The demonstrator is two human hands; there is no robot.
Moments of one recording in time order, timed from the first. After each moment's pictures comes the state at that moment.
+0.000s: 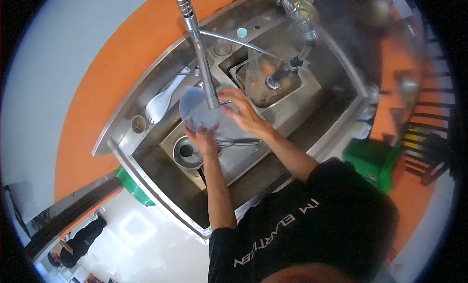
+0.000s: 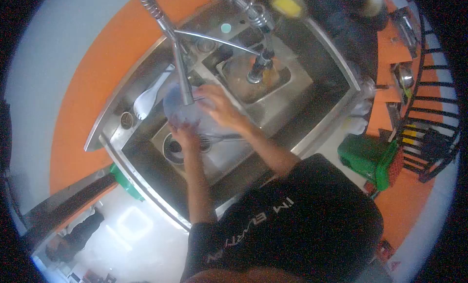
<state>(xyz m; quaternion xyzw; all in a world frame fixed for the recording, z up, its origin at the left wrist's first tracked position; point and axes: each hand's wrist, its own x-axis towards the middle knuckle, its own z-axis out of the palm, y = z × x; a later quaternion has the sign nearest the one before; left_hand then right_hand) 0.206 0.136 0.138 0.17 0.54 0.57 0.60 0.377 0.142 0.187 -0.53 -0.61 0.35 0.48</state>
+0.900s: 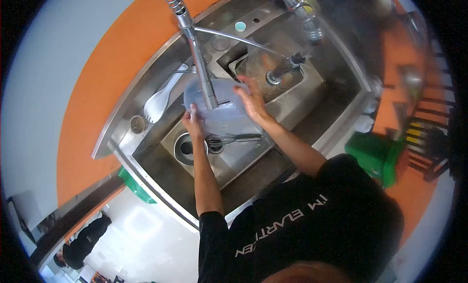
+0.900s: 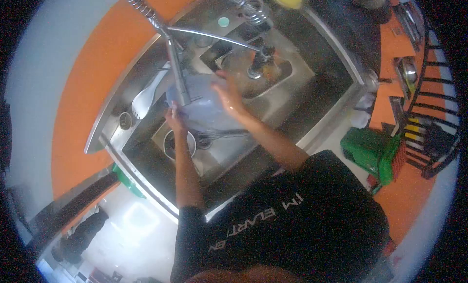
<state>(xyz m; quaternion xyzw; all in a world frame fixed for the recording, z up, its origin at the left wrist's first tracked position) 0.164 0.190 0.069 0.39 0.57 0.41 0.59 0.394 0.146 0.144 -0.70 -0.38 0.36 0.49</state>
